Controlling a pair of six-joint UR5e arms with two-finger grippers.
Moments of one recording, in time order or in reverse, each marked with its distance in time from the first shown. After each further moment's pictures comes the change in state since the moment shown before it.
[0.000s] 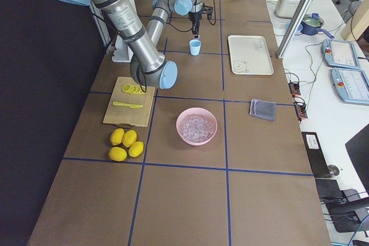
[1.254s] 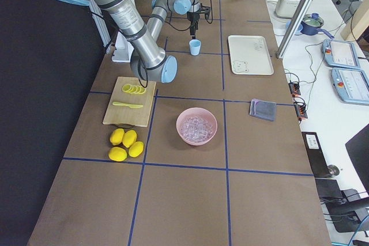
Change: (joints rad) left arm 0.000 0.000 0.000 0.001 0.001 0.000; right arm -0.012 0.033 -0.071 0.030 -0.037 -0.003
